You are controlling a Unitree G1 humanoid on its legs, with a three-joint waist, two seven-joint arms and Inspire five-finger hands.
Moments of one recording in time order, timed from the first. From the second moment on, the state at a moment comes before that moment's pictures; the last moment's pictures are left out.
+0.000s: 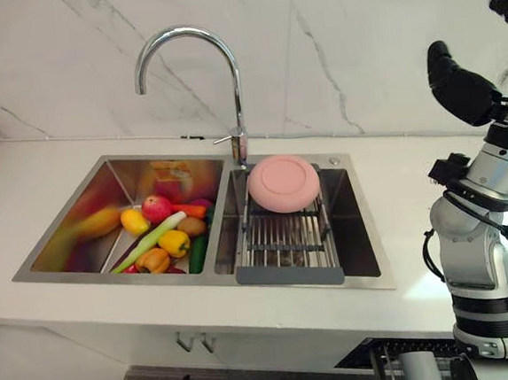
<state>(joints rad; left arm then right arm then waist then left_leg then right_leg) 0.21 0.15 0.07 0.99 0.12 -0.07 0.02 -0.29 -0.39 -0.12 -0.32 -0.67 0.00 -0.57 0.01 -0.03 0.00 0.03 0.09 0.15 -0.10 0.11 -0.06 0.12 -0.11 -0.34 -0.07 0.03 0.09</state>
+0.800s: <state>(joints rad) 0.21 0.17 0.09 0.97 0.12 -0.04 0.00 -0.21 -0.39 0.14 0.07 -0.90 -0.03 -0.02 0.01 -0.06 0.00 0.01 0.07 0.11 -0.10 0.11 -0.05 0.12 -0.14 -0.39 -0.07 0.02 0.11</state>
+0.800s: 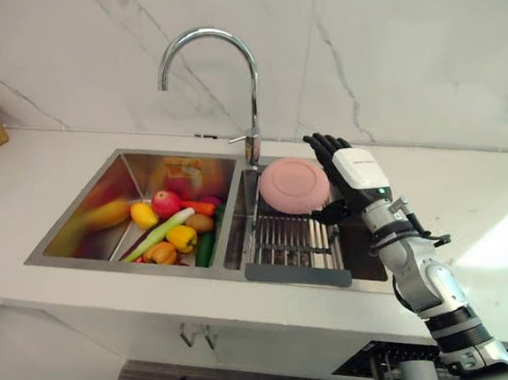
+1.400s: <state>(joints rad) 0.21 0.15 0.09 0.94 0.12 -0.04 -0.01 -0.27 -0.37 0.15 0.31 -1.03 0.03 -0.32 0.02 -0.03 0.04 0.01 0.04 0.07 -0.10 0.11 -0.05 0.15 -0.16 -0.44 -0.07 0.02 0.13</state>
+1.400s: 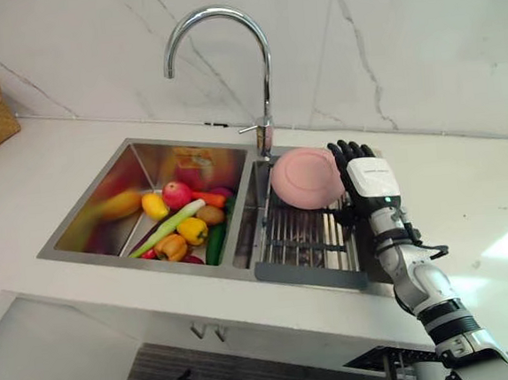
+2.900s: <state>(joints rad) 0.20 0.14 0.11 0.91 0.10 -0.04 -0.05 -0.48 -0.34 0.25 0.66 -1.20 0.15 -0.70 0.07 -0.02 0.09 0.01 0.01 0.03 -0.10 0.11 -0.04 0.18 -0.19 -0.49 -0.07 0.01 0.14</state>
